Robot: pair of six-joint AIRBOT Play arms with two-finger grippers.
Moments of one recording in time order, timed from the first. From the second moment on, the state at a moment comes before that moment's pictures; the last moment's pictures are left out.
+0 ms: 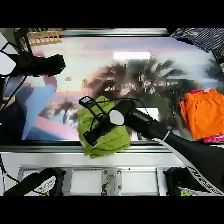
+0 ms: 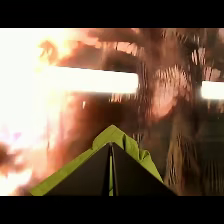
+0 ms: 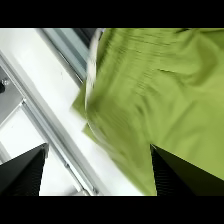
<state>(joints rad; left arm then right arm) -0.10 -1.19 1.49 1.29 -1.10 -1.73 0.91 -1.43 1.38 -1.13 1.12 1.60</state>
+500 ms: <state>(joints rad) -0.13 -1.16 1.42 1.29 -1.12 -1.68 0.54 -1.40 1.14 -1.22 1.12 1.51</state>
